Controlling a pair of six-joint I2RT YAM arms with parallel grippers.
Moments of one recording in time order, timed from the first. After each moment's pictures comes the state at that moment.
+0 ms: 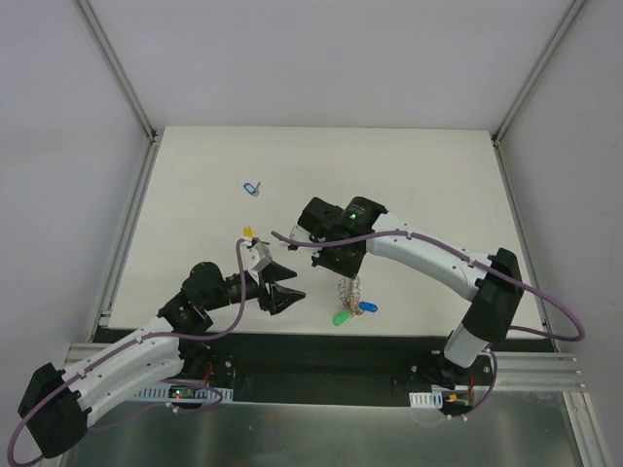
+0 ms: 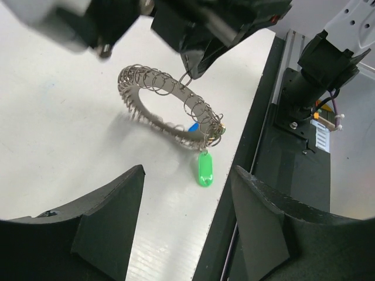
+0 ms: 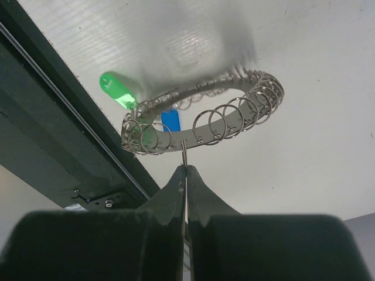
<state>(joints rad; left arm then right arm) -0.75 0.62 0.25 0.27 0.48 -0.23 1.03 1.69 1.56 -1.28 0.09 -0.24</state>
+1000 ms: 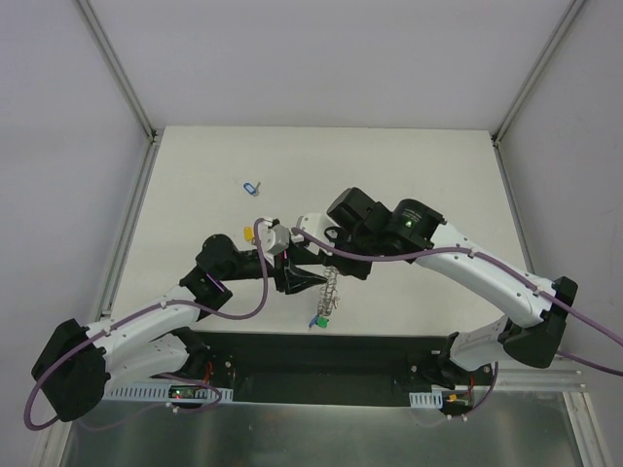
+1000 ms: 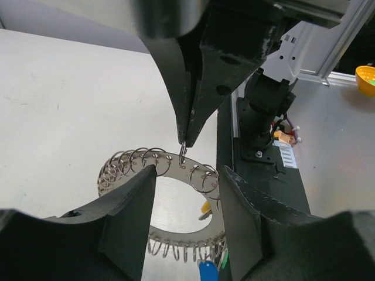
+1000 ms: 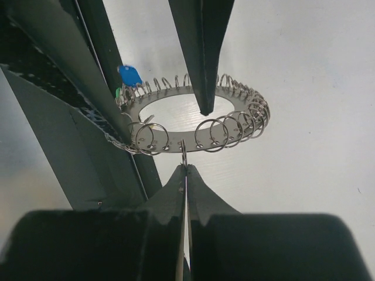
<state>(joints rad) -0.75 0.96 0.45 0.61 0.75 -0.22 1.04 1.43 1.56 -1.20 -0.11 -0.31</state>
